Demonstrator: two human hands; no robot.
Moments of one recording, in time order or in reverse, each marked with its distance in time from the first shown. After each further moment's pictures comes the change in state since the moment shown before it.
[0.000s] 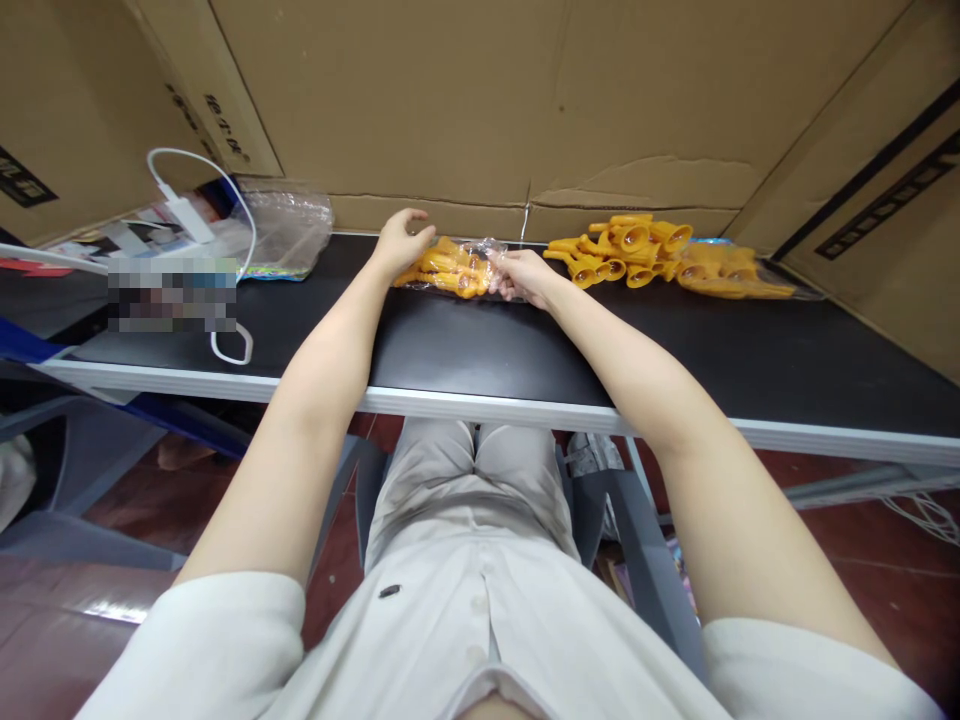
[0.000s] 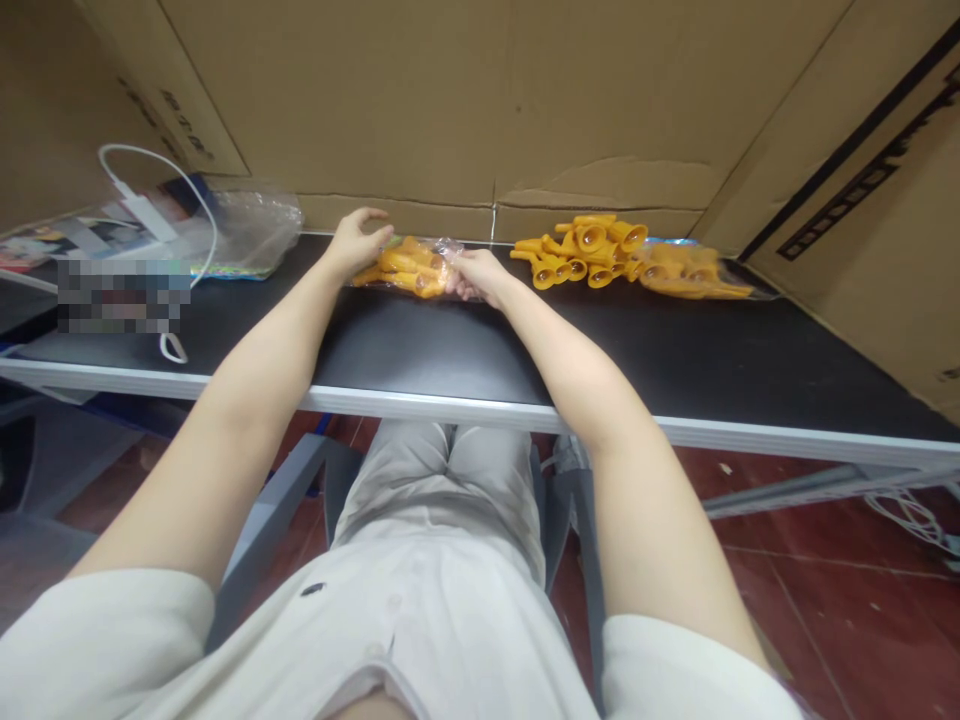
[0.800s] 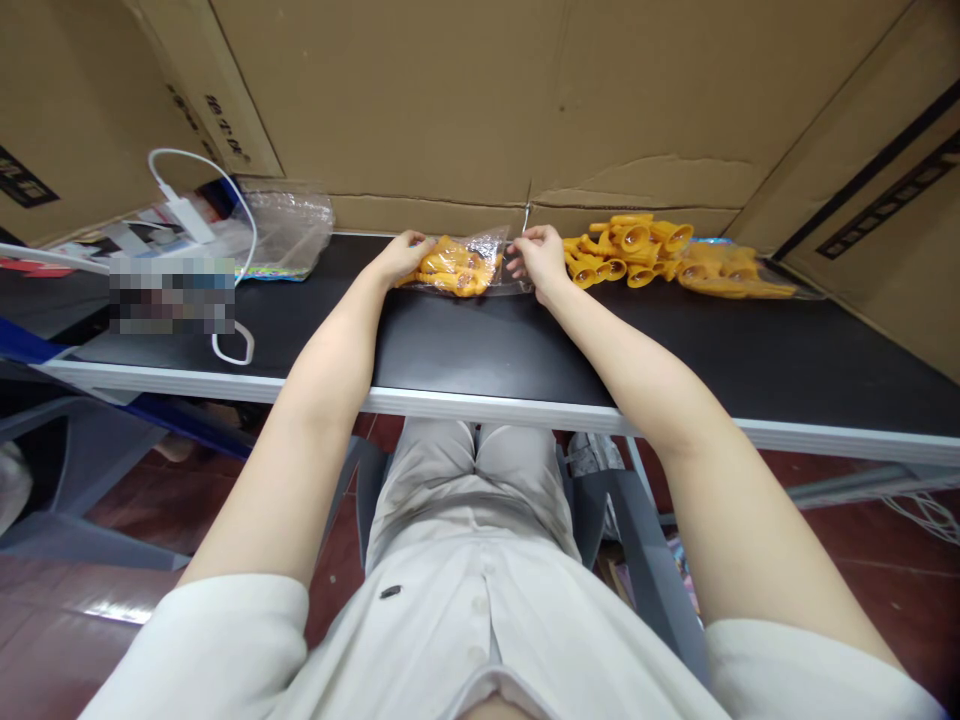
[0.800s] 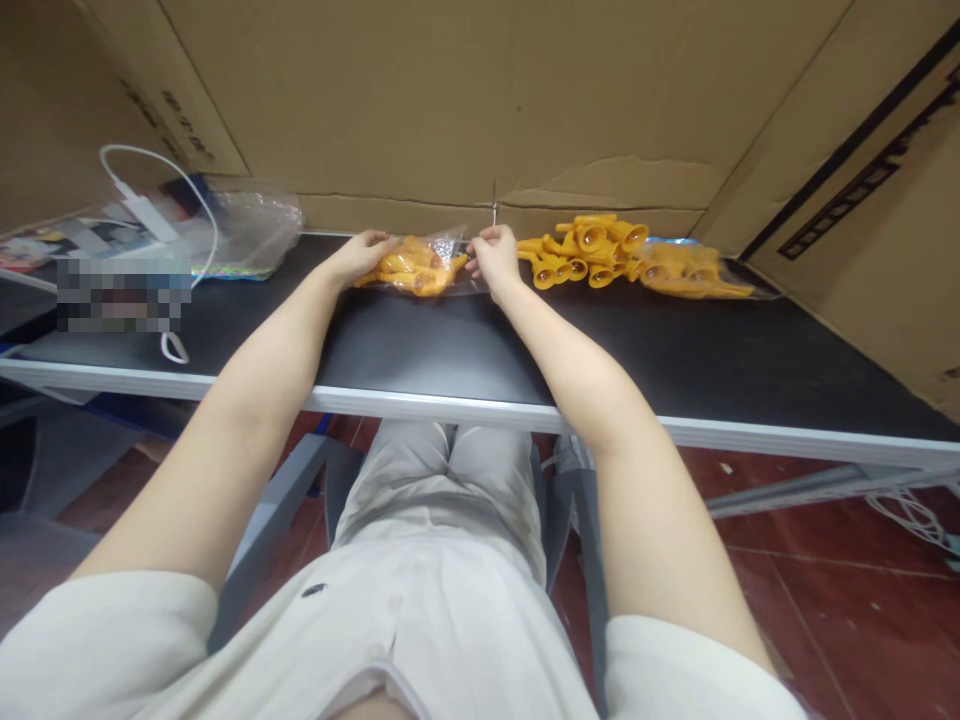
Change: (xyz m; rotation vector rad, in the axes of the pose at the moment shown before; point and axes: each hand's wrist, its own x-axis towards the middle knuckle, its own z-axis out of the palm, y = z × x) left_hand -0.002 -0.010 0.004 0.011 -0.112 -0.167; right_hand 0.017 0.005 -0.008 0.175 0.361 -0.168
